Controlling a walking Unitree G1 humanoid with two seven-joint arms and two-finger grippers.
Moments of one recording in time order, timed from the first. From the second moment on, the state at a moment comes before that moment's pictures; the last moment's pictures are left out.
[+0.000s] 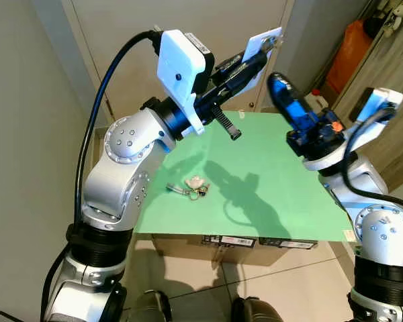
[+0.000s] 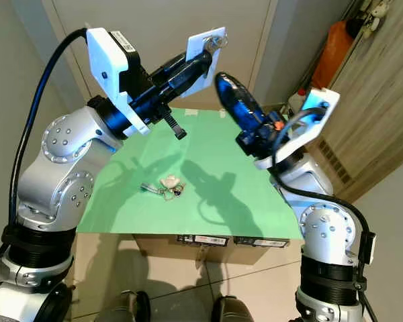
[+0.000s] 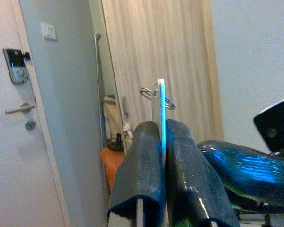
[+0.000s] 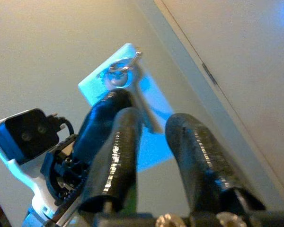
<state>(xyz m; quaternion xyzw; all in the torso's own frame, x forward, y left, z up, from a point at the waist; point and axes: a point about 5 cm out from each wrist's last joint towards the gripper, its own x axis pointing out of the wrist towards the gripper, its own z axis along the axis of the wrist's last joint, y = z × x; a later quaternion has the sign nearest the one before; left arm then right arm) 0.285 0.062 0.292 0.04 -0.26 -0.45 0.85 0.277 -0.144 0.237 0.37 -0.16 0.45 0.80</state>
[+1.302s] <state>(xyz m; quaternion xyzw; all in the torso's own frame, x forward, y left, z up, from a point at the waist) 0.278 0.059 0.297 0.03 -0.27 -0.47 0.84 0.265 -0.139 0.265 0.47 -0.18 0.49 0.71</state>
